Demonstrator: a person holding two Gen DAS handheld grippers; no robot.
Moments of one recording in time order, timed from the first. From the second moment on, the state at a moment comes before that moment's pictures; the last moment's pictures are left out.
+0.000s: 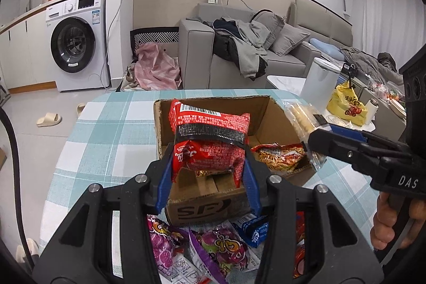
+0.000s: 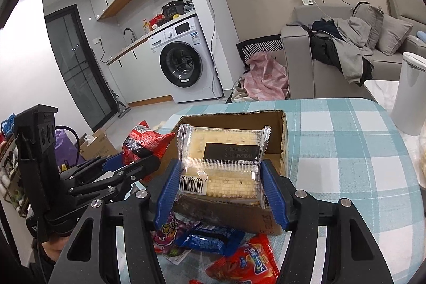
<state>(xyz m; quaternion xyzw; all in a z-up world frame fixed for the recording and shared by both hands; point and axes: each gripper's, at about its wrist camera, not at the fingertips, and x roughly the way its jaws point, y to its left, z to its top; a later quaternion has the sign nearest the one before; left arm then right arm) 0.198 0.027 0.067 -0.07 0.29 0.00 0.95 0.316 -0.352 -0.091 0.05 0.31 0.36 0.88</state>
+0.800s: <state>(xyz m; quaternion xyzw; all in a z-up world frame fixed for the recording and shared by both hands) 0.242 0.026 0.028 -0.05 0.31 0.00 0.95 0.362 -0.332 -0.119 0.05 0.34 0.35 0.87</state>
